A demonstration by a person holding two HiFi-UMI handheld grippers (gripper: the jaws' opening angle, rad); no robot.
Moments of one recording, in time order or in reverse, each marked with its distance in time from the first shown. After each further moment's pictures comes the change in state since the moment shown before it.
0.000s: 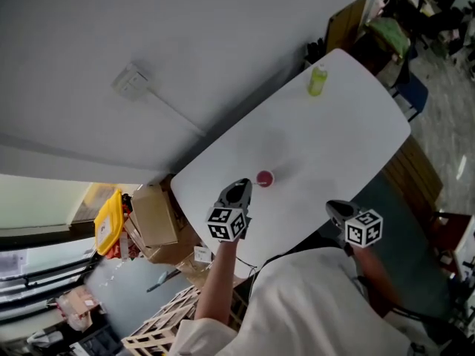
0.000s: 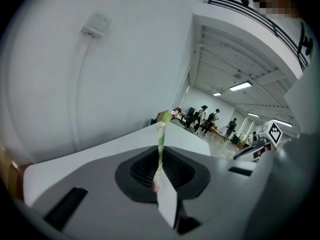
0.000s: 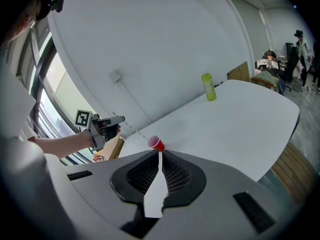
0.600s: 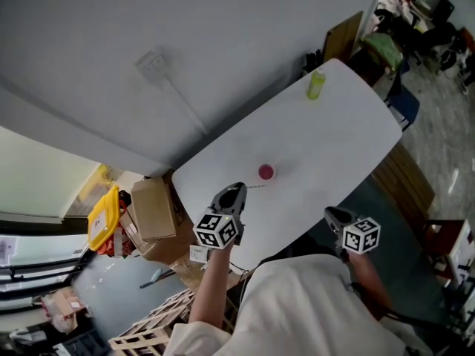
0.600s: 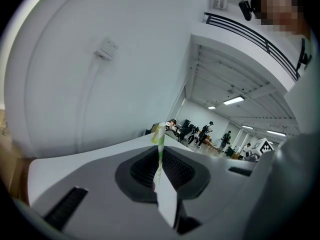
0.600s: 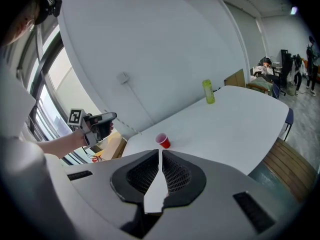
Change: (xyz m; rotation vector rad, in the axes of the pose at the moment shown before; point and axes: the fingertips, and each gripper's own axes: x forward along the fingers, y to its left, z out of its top) left arm -0.084 -0.022 0.015 -0.050 -0.138 -0.070; right arm -0.035 0.041 -0.032 -0.013 -0.071 -0.047
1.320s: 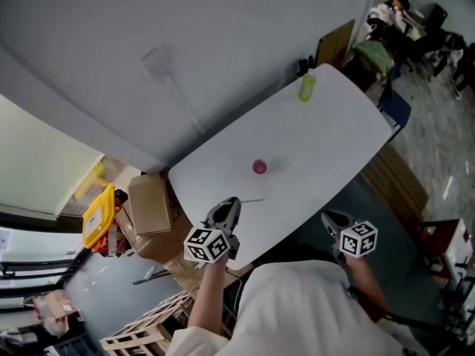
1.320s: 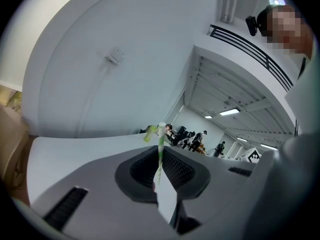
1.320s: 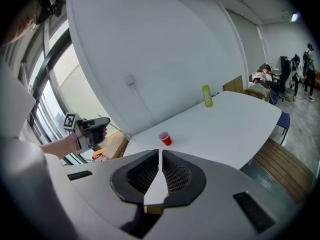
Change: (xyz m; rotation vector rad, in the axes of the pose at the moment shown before) left arm -0.066 -0.033 -0.025 -0.109 -0.056 -0.053; right arm -0.038 0.016 -0.022 -0.035 -0.038 -0.019
